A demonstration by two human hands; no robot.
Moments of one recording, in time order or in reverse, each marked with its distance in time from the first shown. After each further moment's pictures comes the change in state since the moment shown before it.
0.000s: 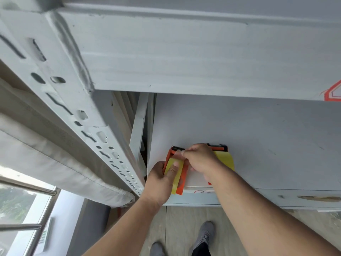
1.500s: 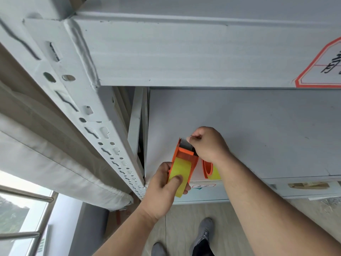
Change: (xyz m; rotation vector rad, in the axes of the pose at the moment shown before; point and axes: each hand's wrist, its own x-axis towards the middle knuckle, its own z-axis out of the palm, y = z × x) left_hand -0.040 0.004 -0.007 -0.152 -0.309 0.143; right_hand -0.011 -0.011 -0.038 -0.346 0.245 -0.259
